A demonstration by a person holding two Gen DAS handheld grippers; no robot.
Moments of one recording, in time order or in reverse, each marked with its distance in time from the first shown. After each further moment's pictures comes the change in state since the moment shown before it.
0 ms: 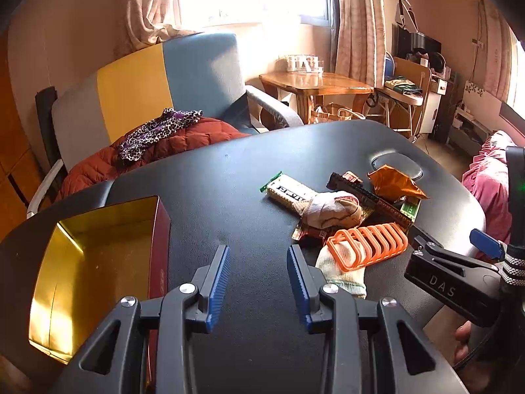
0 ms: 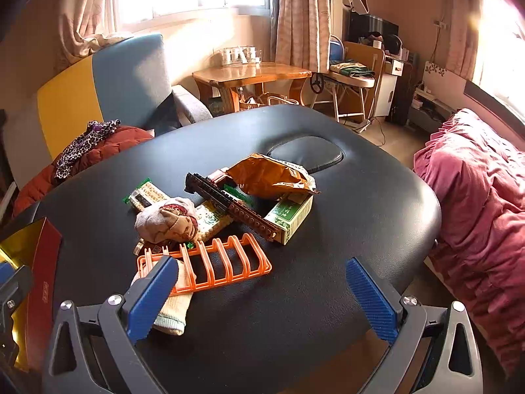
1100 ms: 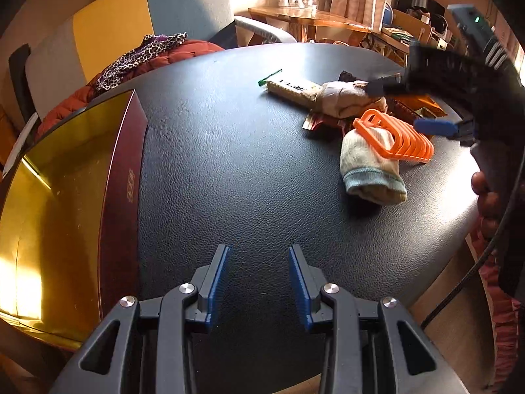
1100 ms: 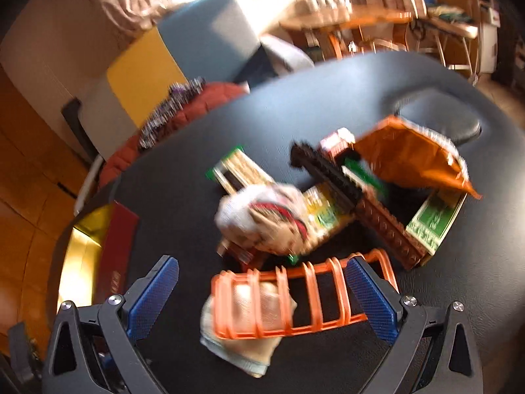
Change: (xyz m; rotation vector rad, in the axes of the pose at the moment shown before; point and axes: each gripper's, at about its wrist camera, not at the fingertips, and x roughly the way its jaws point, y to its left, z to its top) left arm 0.069 0.028 -0.075 0.009 0.298 -0.087; right arm 0.097 0.039 0.024 -0.038 0.280 0.501
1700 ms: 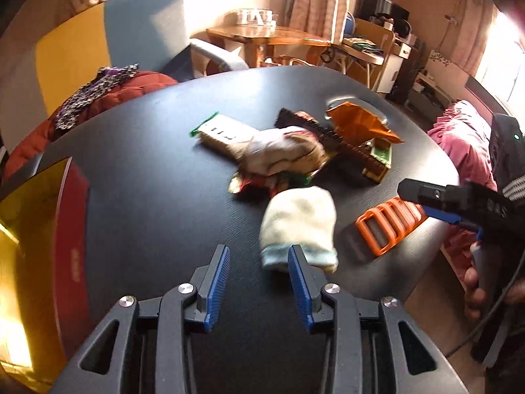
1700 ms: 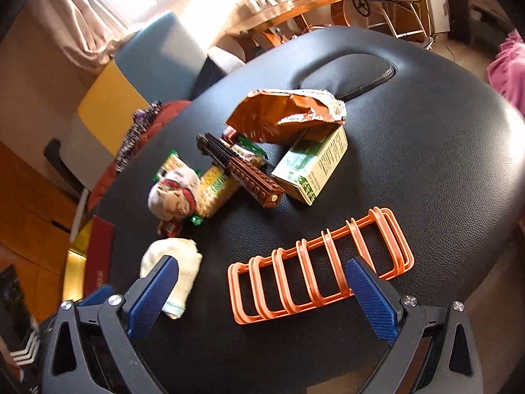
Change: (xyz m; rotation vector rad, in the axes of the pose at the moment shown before) left arm 0.001 -0.059 0.060 0.092 -0.067 -0.152; right arm -0.048 -0.079 -0.037 0.193 -0.056 -0.009
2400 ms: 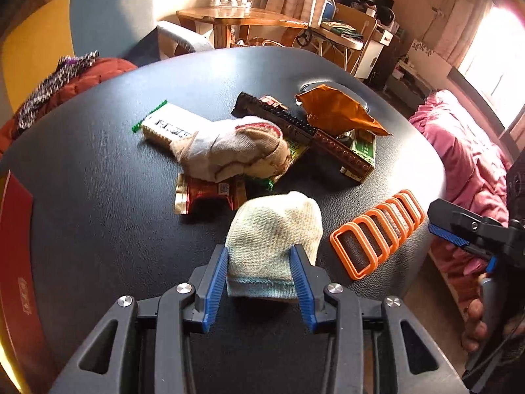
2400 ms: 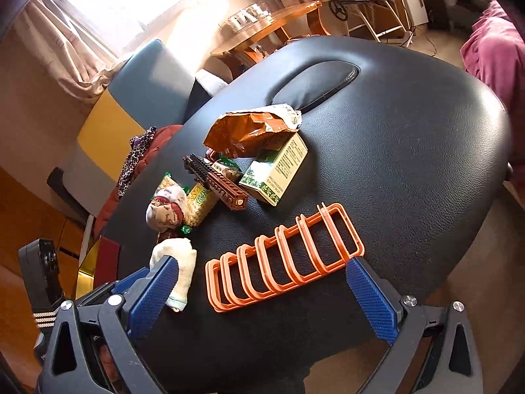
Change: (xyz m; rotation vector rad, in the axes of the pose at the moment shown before) left arm 0.042 -0.011 0.013 -0.001 0.073 -0.125; right arm -0.034 -0.039 -0.020 0.094 -0.078 0.009
